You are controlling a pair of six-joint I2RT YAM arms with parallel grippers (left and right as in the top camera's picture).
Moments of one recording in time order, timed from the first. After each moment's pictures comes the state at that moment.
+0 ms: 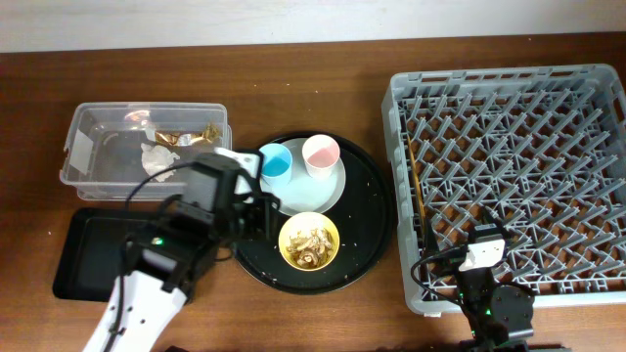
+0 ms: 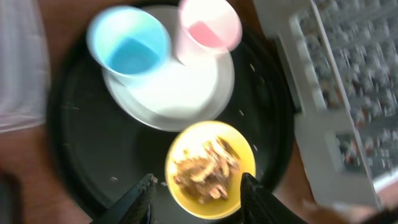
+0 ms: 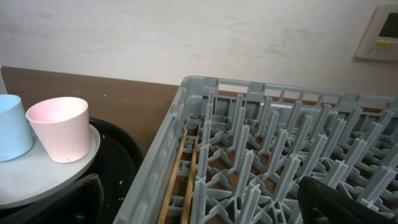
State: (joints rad) left arm -0.43 1.14 1.04 -0.80 0.15 -0.31; right arm 0.11 0.01 0.01 -0.08 -0.01 -0.06
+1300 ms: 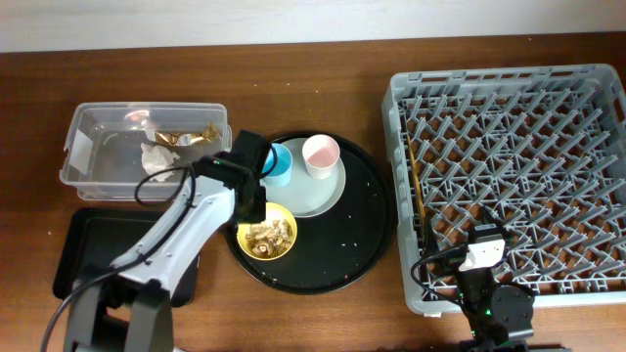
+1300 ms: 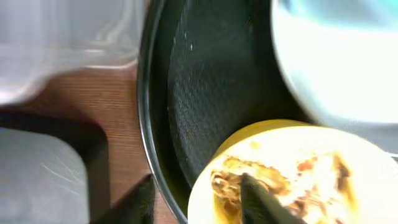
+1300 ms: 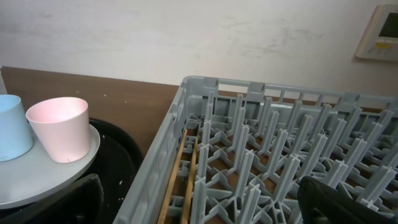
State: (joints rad) left arm -0.36 1.66 1.15 -0.93 -0.18 -0.36; right arm 0.11 0.01 0.01 -0.08 -0.01 -0.06
